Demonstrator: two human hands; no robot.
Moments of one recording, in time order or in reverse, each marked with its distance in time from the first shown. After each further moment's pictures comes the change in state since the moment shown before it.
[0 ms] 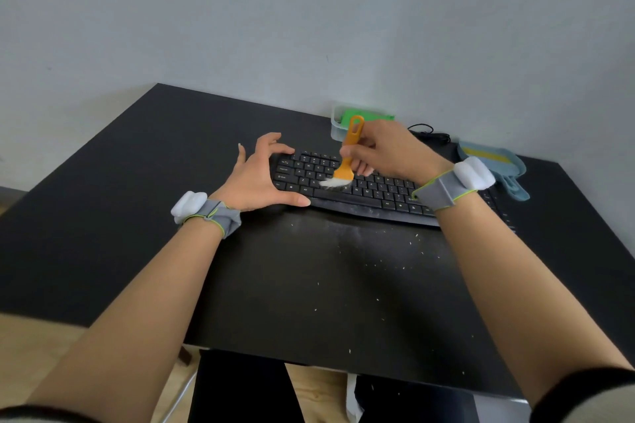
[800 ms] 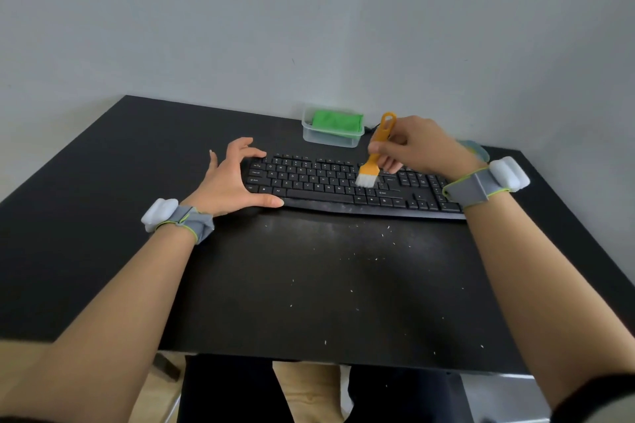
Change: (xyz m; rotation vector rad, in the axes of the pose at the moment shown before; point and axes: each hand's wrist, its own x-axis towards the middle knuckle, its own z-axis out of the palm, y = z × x) left_hand 0.001 -0.001 0.002 0.015 0.026 0.008; right_hand -0.055 0.041 -0.051 -0.113 0.128 0.138
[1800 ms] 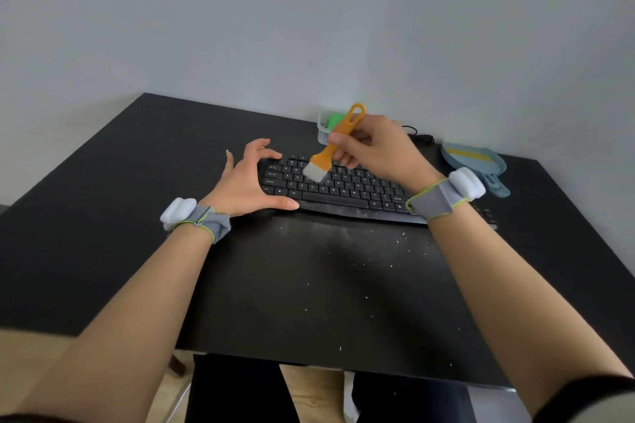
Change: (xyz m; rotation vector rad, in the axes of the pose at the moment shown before) left_hand -0.003 0.004 -0.003 -0.033 -0.035 -0.029; right_hand 0.020 -0.060 0.048 0.444 0.069 -0.152
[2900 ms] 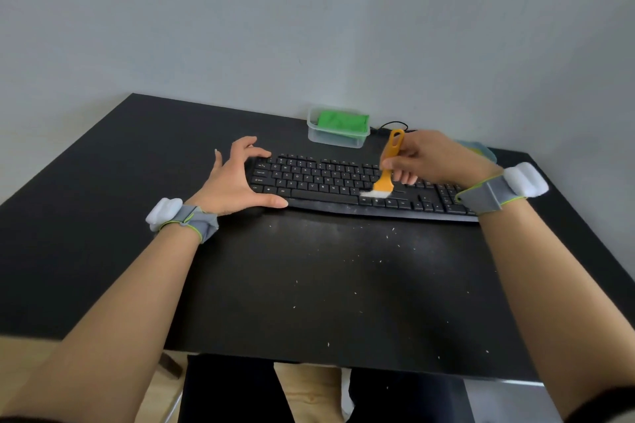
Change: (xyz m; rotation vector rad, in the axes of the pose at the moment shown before) left_hand -0.003 0.001 -0.003 -0.013 0.023 -0.005; right_hand -0.023 0.048 -0.076 -0.431 -0.238 0.153
